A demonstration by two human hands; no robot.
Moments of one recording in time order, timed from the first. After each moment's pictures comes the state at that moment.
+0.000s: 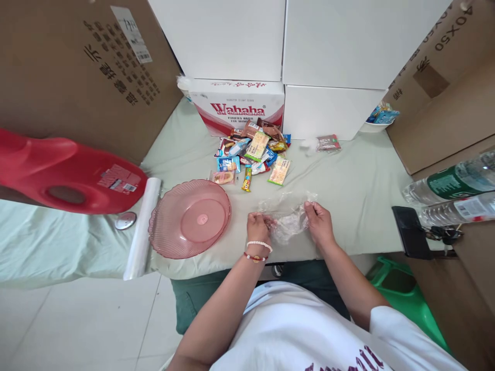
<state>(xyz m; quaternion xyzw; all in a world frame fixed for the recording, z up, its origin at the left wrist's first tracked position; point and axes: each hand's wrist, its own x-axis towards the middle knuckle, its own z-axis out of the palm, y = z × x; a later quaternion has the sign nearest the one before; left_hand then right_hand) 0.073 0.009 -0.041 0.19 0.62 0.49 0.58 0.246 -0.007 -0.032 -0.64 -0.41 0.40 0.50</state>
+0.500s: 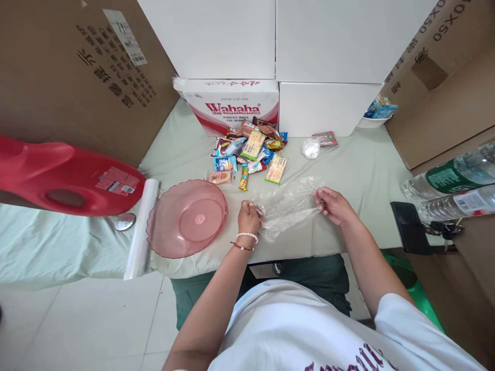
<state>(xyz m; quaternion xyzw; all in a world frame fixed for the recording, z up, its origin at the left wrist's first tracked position) 0.050 0.036 -0.046 0.29 0.65 0.46 0.54 0.323 0.030 -0.010 -0.58 -0.31 0.60 0.46</state>
